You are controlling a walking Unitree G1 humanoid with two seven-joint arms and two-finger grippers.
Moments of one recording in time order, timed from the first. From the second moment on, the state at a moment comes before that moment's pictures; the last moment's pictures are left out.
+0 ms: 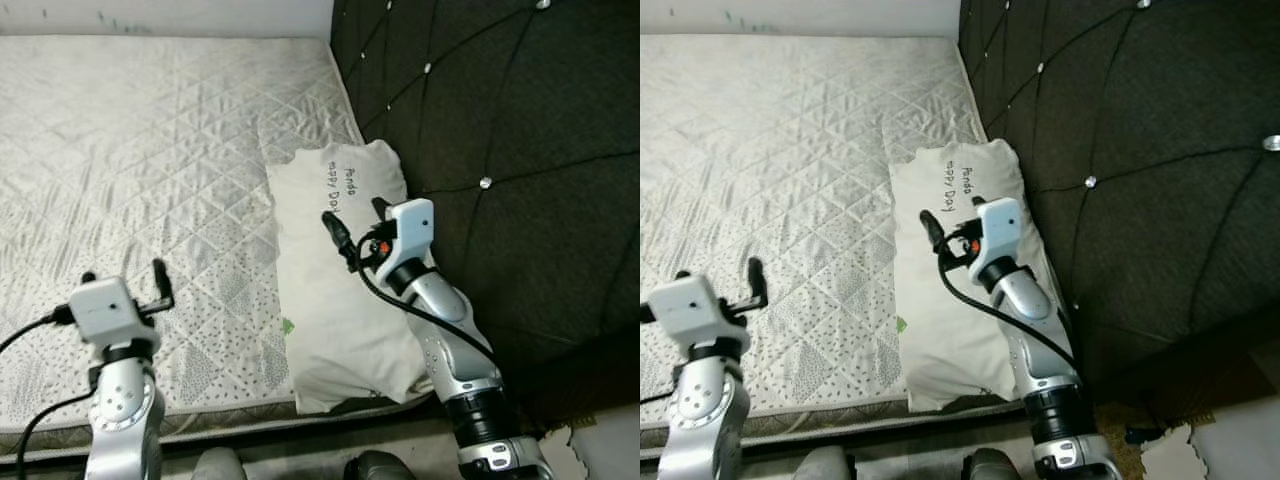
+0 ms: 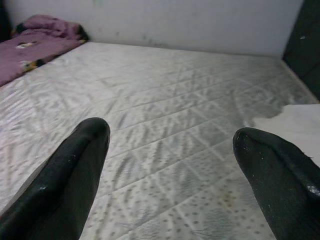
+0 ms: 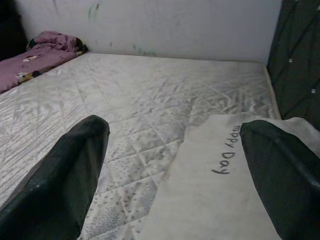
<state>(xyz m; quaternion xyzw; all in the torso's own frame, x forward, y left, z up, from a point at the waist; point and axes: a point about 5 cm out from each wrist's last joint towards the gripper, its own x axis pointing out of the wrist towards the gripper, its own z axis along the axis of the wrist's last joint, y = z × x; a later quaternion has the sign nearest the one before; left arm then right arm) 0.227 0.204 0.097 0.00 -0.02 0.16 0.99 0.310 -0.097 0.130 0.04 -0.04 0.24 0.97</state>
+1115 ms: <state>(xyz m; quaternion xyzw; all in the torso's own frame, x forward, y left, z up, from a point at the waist) 0.237 0.198 0.098 0.00 -0.02 0.14 0.99 0.323 -0.098 0.127 0.01 -0.04 0.20 0.98</state>
